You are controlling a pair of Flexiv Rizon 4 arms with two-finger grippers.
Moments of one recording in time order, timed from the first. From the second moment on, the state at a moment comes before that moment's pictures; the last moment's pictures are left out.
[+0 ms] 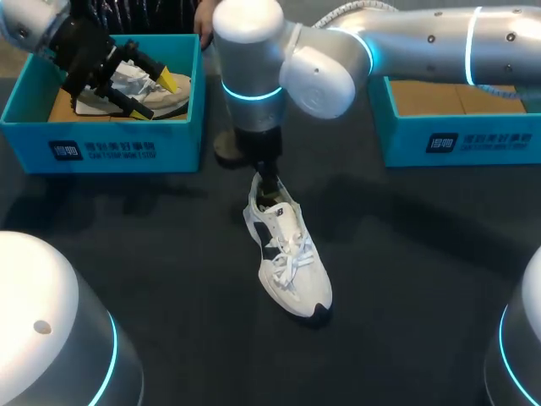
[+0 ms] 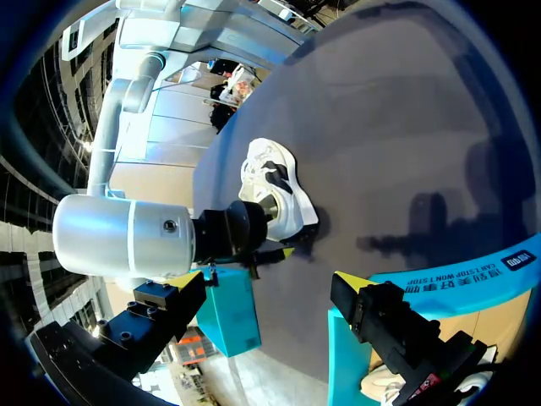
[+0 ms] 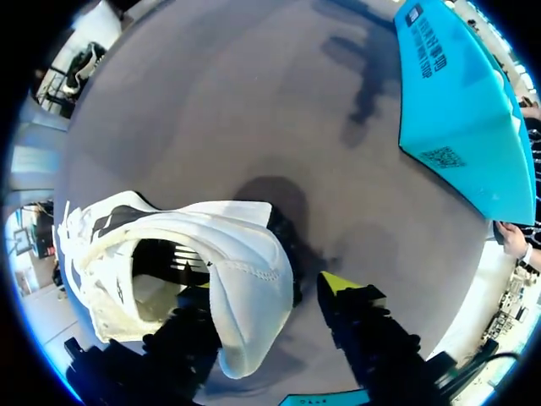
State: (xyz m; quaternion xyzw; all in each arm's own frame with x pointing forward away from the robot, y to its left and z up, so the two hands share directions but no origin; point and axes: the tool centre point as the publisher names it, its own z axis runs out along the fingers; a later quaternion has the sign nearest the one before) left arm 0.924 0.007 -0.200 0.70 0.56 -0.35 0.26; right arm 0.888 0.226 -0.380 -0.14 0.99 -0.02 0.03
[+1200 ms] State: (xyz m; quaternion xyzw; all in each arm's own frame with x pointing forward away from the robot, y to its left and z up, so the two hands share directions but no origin) left arm 0.924 0.007 -0.200 0.70 0.56 -0.35 0.26; right arm 0.874 0.196 -0.227 0.01 1.00 -0.01 0.07
